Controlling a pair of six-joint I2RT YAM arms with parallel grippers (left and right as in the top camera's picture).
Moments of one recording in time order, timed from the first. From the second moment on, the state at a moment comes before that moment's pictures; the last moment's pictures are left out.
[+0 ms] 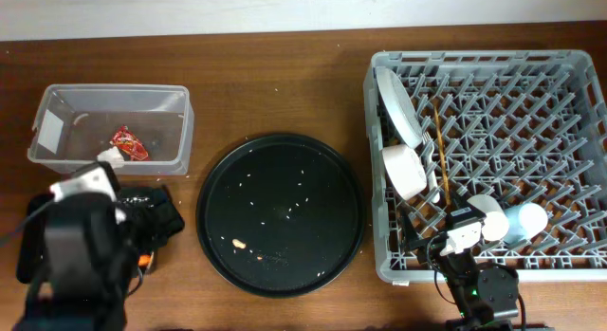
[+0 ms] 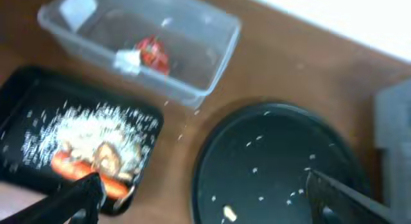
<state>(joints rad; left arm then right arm) -0.01 0.81 1.20 -1.14 -0.15 -0.38 0.09 0.01 0.01 -0.06 -0.17 -0.06</state>
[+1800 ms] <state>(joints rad) -0.09 0.01 0.02 -0.07 0.10 -0.06 0.09 0.02 0.01 -0.06 -0.17 -0.06</state>
